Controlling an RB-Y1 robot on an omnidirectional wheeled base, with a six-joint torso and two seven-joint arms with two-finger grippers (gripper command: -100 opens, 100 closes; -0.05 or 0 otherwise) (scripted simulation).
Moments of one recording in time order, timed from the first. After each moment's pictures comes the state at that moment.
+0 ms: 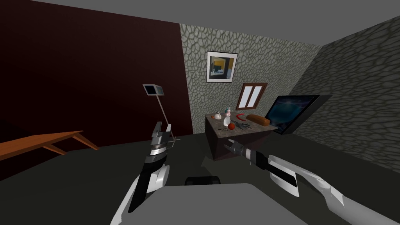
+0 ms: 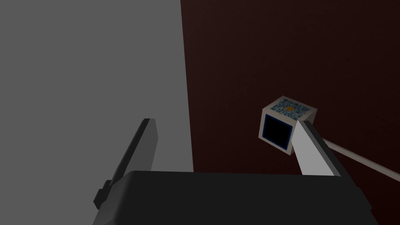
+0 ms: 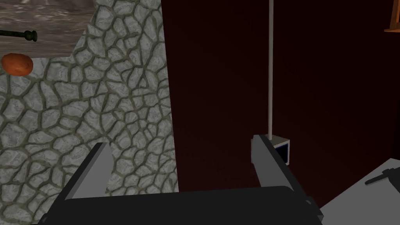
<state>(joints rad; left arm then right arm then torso) 0.49 -0.01 0.00 -2.32 -0.10 -0.50 0.13 0.39 -1.19 0.29 -1.89 0.14 -0.35 0.55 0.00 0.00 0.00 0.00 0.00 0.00</state>
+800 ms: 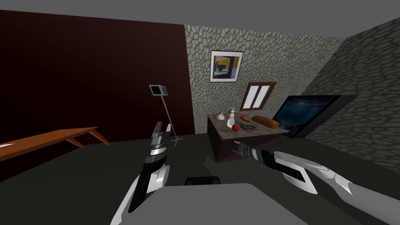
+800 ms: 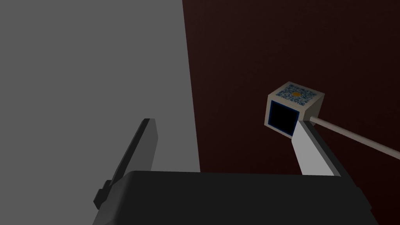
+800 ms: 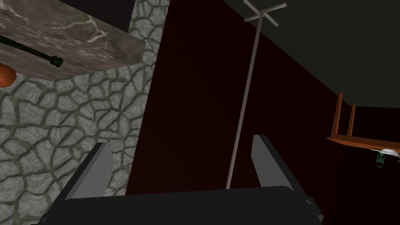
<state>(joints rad) 0.49 -0.01 0.00 -2.32 -0.10 -0.50 0.13 0.34 -1.41 0.39 -1.78 0.18 -0.32 0.68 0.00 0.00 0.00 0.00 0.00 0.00</state>
